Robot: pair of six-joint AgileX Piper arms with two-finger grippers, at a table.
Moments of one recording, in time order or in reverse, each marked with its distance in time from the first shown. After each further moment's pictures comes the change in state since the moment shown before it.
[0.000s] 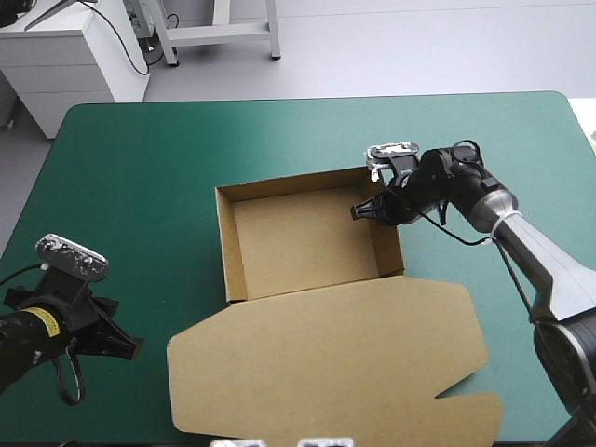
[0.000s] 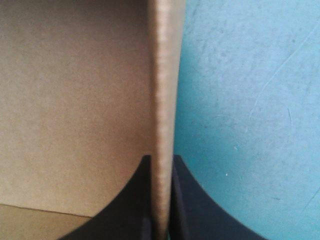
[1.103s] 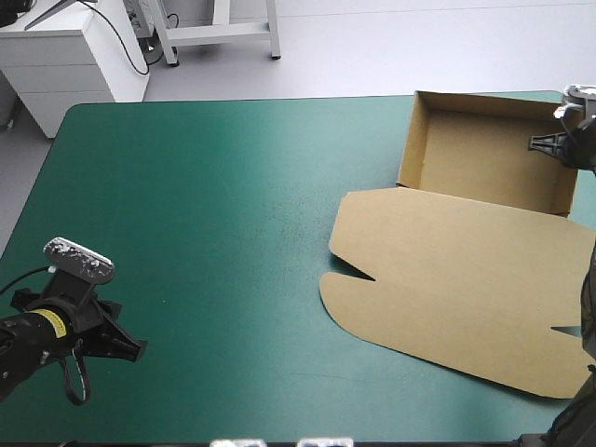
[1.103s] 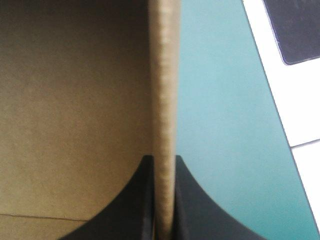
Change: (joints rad) left arm 0.000 0.000 0.043 0.002 -0.023 0.000; right arm -0.660 0.168 -0.340 -0.242 0.027 0.003
